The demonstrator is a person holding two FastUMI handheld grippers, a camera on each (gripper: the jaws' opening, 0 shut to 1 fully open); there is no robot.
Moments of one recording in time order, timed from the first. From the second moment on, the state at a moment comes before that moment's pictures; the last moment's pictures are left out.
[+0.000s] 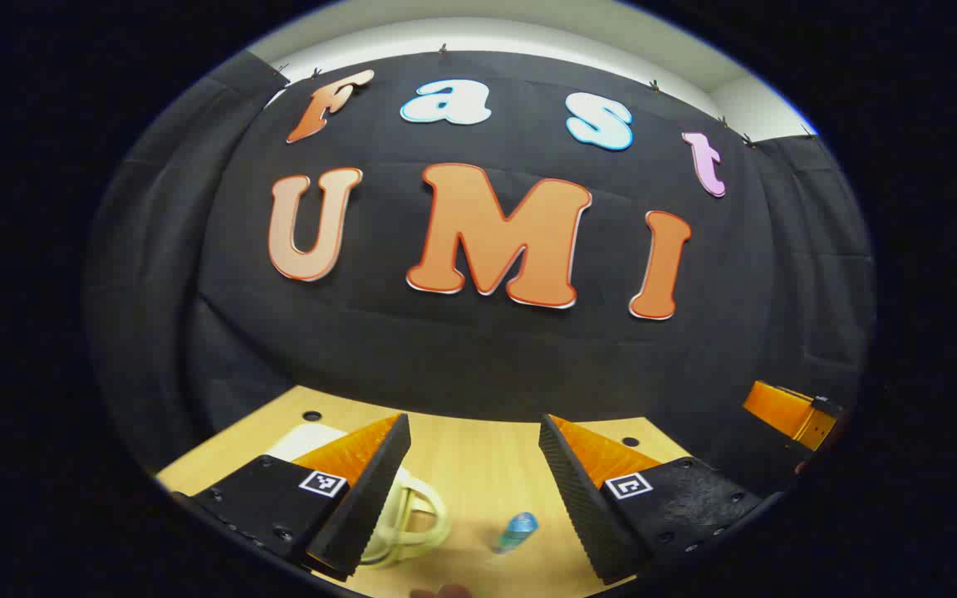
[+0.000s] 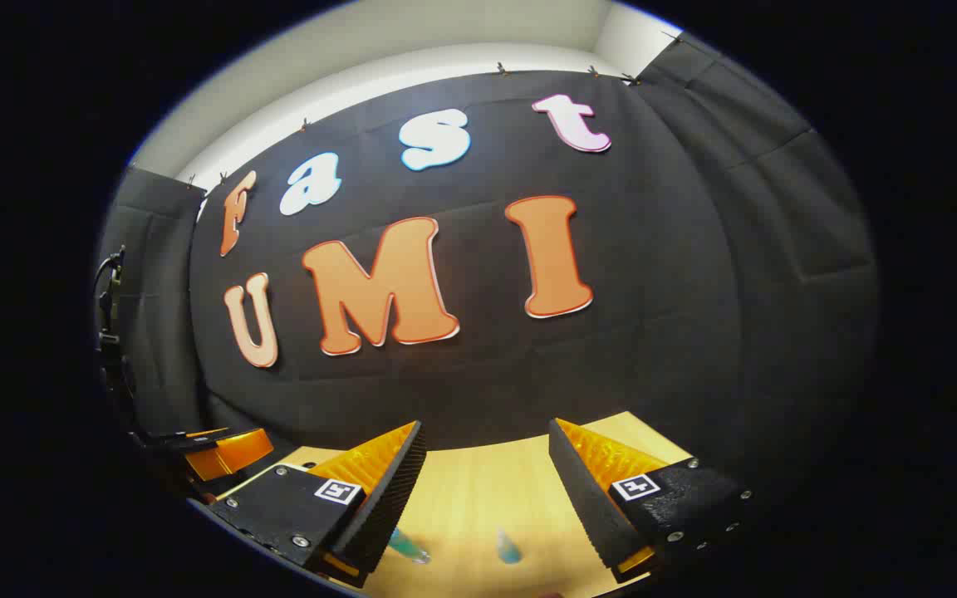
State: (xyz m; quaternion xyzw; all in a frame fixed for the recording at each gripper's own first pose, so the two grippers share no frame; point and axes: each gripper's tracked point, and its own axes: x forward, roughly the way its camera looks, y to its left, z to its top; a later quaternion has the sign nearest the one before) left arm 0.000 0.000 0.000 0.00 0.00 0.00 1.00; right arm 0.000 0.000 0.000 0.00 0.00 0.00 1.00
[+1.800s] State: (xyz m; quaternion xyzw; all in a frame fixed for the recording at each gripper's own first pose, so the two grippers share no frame) left arm 0.009 0.046 -0.097 0.23 0.08 0.02 0.97; right arm -0.011 -0.009 -0.068 -0.09 0.13 -0.04 0.99
